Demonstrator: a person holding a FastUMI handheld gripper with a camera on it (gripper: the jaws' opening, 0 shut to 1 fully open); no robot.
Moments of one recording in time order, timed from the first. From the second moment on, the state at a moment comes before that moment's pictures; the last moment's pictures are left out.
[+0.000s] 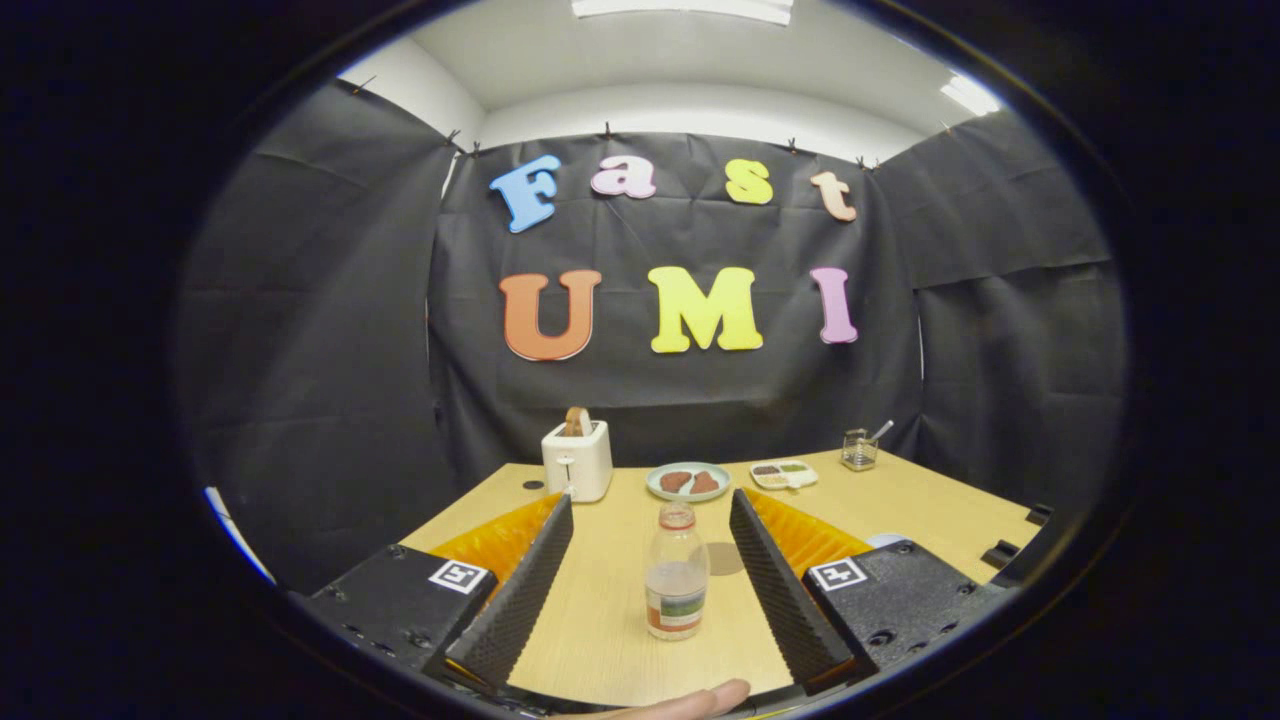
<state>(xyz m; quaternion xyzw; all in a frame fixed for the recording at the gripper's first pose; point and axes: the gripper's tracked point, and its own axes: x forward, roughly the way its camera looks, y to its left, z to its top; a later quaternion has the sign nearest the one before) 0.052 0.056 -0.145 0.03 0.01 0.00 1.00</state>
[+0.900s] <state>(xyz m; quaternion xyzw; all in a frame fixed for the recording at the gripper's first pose) 0.140 0.046 -0.272 -0.01 0.07 -0.02 1.00</state>
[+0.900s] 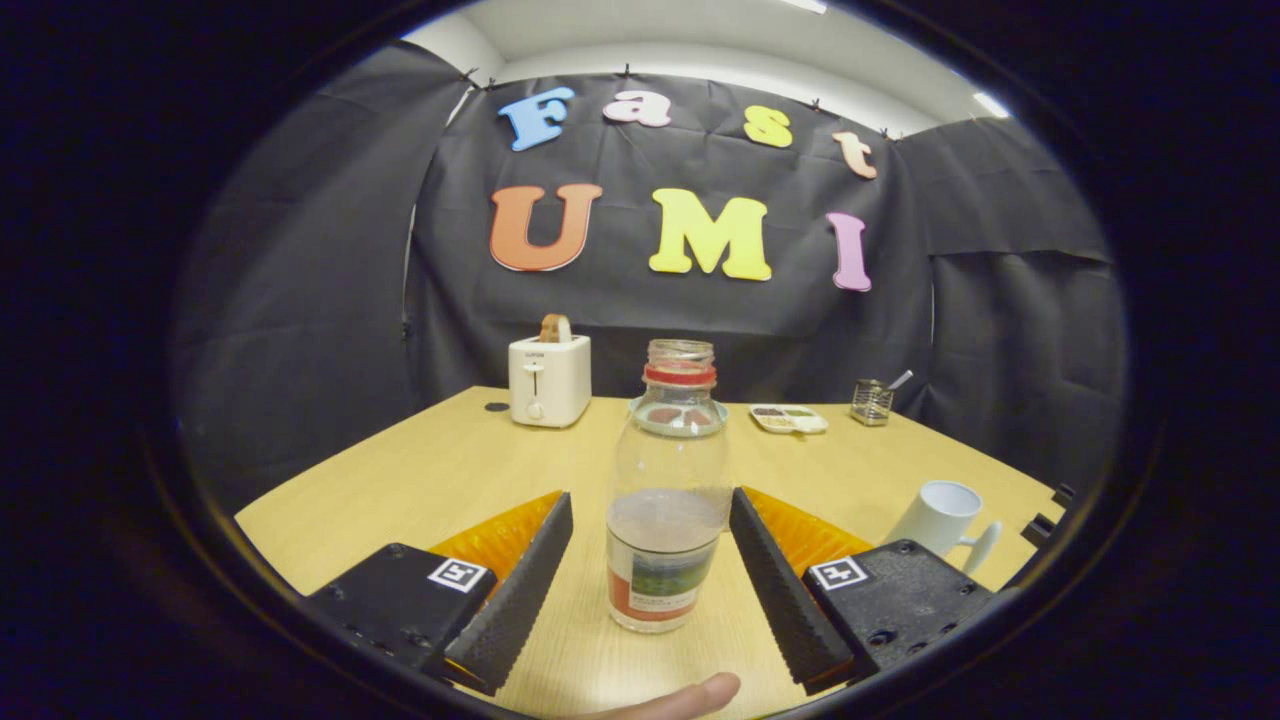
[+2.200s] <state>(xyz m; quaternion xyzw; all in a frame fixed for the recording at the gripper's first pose) 0.143 -0.020 -0.214 0.21 0.02 -0.04 0.98</state>
